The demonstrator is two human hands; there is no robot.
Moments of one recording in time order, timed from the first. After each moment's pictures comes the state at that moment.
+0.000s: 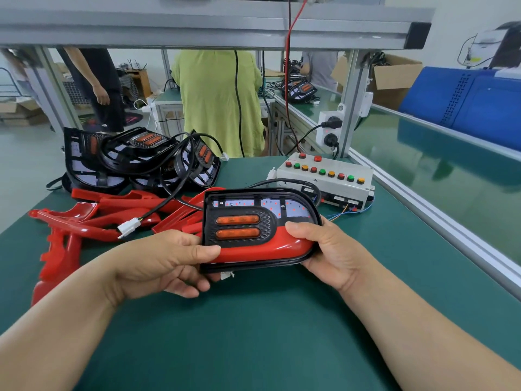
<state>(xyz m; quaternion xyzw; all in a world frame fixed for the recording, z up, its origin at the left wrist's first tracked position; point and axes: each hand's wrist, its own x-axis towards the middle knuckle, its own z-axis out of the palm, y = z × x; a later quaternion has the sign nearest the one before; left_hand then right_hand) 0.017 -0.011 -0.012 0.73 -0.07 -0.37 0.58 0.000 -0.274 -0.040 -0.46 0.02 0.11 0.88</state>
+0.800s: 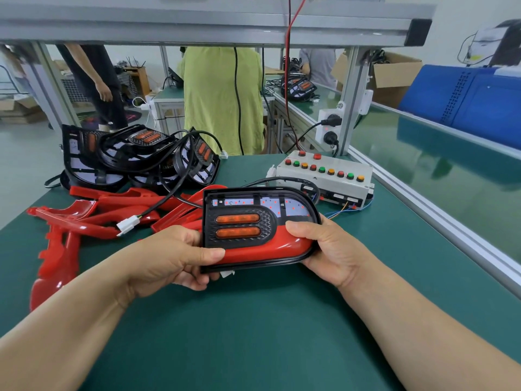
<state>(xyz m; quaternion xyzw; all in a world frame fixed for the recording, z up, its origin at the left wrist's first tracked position) 0.009 -0.024 -0.008 0.76 -0.07 -0.30 0.57 0.001 -0.275 -0.043 -0.47 0.03 0.11 0.88</state>
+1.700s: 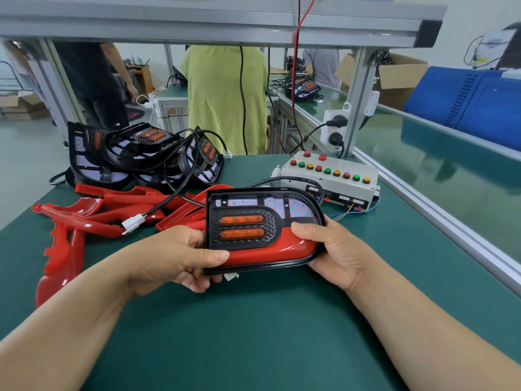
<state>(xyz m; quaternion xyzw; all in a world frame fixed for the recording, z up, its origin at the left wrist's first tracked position) 0.013 -0.017 -0.010 0.77 -0.11 -0.30 0.55 0.005 -0.279 -0.047 -0.46 -0.01 0.14 0.88</state>
